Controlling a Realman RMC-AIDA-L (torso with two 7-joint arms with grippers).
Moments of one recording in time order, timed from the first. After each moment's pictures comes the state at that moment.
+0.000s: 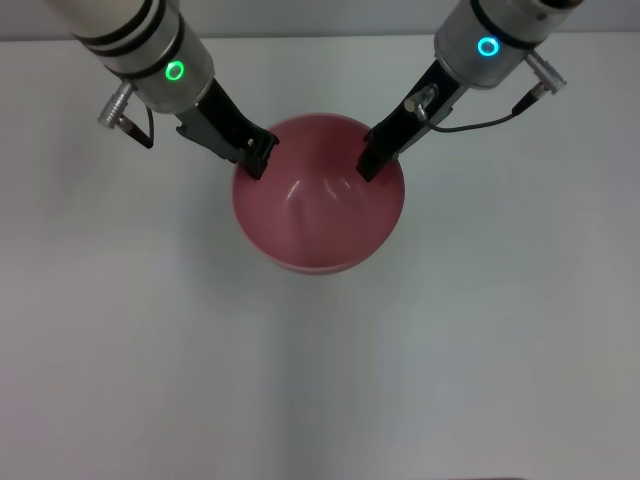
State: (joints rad) left arm -1.00 -2.05 1.35 0.92 -0.52 -1.40 0.25; right arm 1.20 2.07 -1.09 -0.56 0.49 1.38 -0.57
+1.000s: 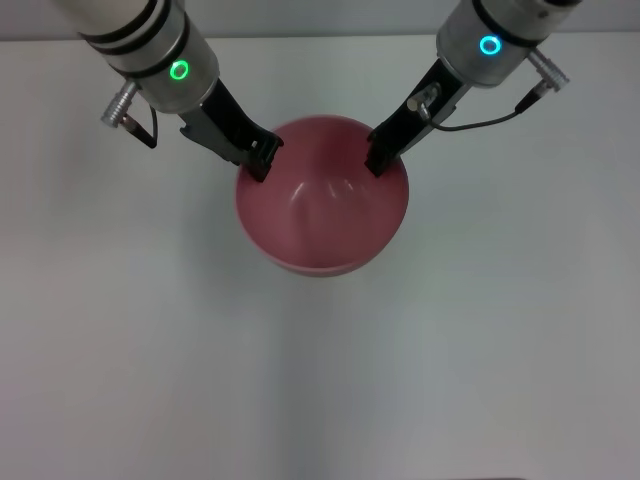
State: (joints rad) left arm -1.01 -2.05 1.35 0.92 -0.53 -1.41 0.25; right arm 1.21 2.07 -1.10 -0.55 0.48 1.38 -0.58
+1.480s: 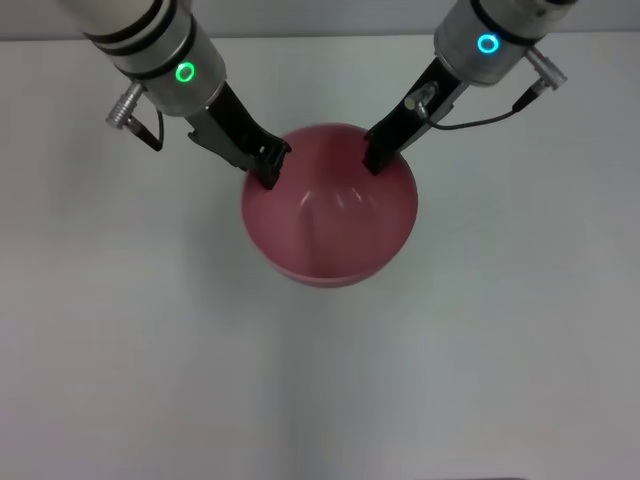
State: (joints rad) left arm -1.02 -2.05 1.35 0.91 -0.55 -1.43 0.26; right arm 1.22 2.06 -1.10 -0.55 0.48 1.38 -0.58
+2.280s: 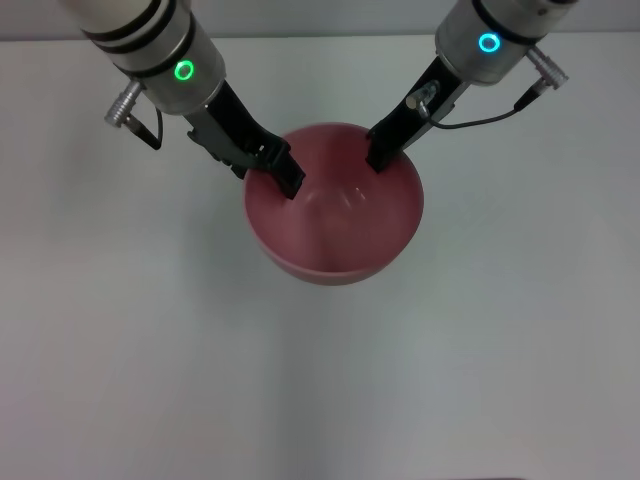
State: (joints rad) left arm -1.02 -2.05 1.35 0.91 -0.55 -1.44 0.26; right arm 1.21 2.06 -1.10 -0.55 0.48 1.38 -0.58
